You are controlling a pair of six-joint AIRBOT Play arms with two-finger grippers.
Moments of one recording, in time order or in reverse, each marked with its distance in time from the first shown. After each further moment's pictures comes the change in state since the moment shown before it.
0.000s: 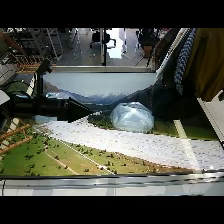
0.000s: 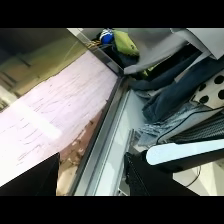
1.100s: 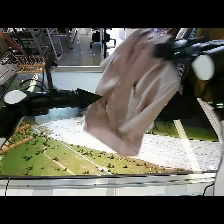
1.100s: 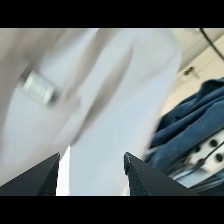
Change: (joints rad) left arm -0.067 -0.083 0.000 -0.160 0.221 0.094; right arm 1.499 -0.201 0.012 0.224 0.175 0.011
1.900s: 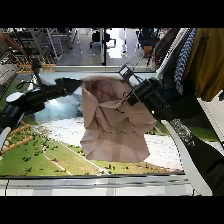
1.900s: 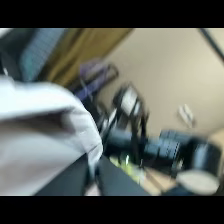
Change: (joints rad) left arm 0.129 -0.177 0.000 -0.251 0.058 0.001; right arm 0.181 -0.228 -0.247 -0.147 0.211 -0.352
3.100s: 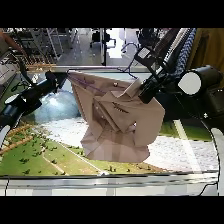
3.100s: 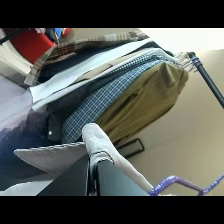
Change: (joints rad) left arm 0.137 -0.064 -0.003 -0.163 0.260 0.014; right arm -0.166 0.297 -0.065 0.554 -0.064 -0.559
